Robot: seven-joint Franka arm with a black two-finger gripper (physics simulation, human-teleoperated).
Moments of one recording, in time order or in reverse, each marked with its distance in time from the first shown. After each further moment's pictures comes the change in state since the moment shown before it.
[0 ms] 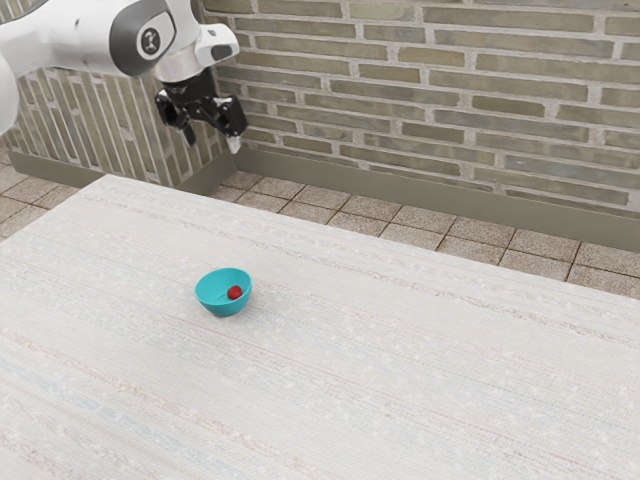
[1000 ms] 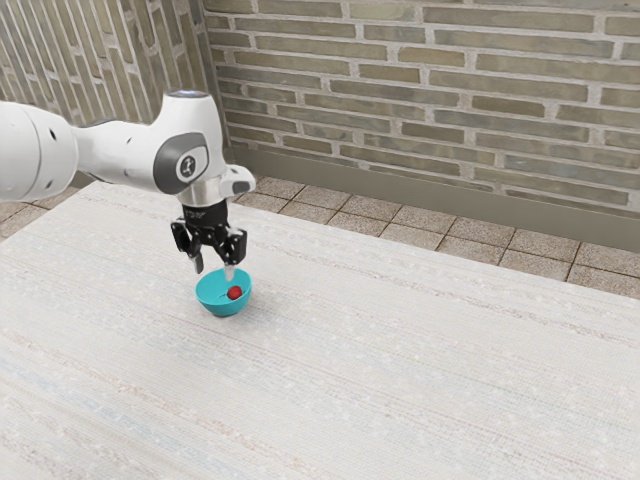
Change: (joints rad) arm 0.014 0.114 0.001 -0.327 -0.006 0.116 -0.031
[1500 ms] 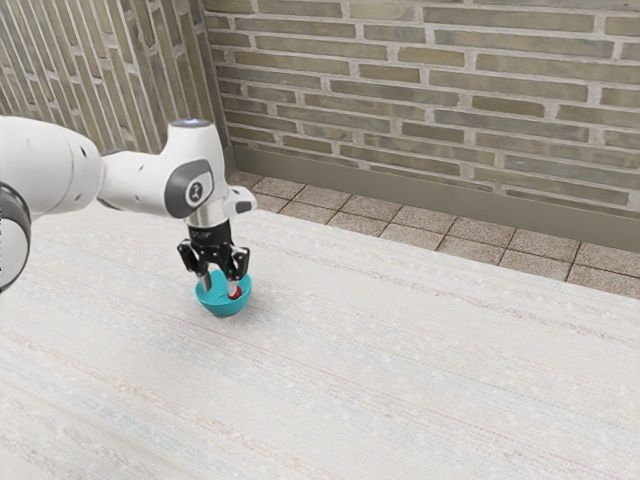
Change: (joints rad) arm 0.037 0.139 0.001 0.040 -0.033 0.109 -0.008
